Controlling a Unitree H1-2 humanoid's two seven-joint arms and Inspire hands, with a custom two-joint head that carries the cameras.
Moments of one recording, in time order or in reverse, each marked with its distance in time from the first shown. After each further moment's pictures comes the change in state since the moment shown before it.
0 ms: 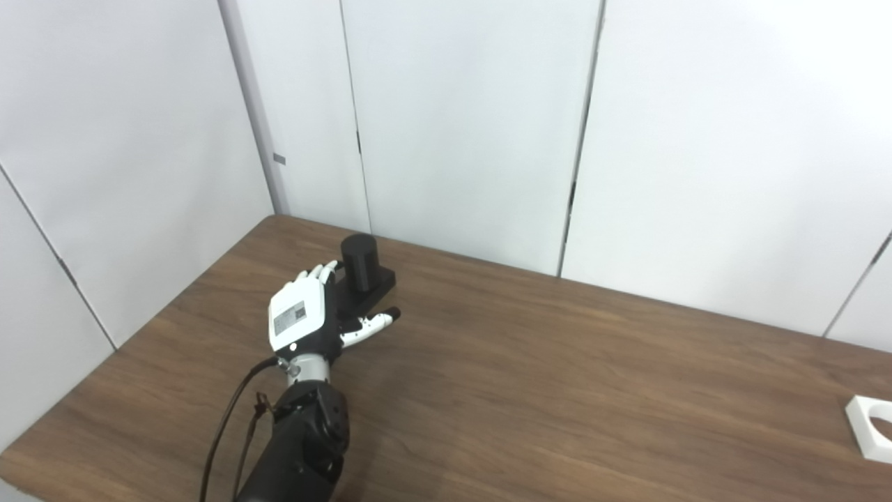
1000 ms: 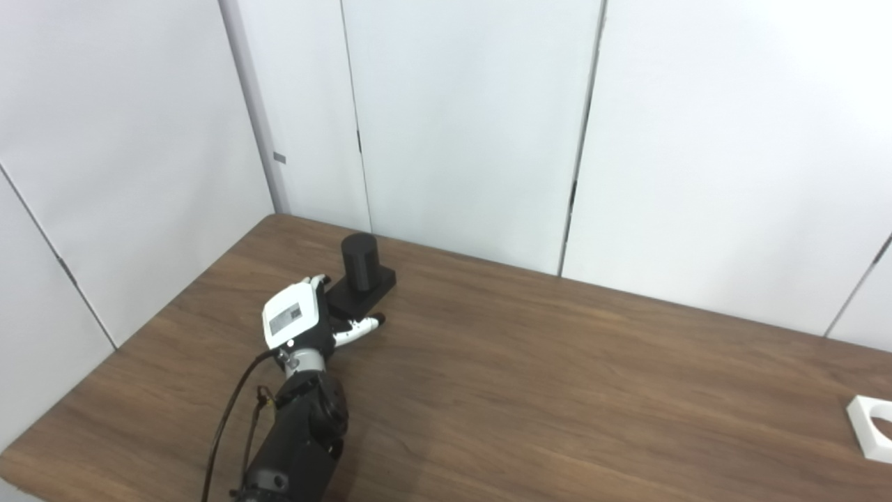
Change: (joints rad) left arm -0.088 0.009 0.039 0.244 -0.004 0.001 0.024; right arm 0.009 -0.002 0.000 -0.015 0.003 0.009 0.006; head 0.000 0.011
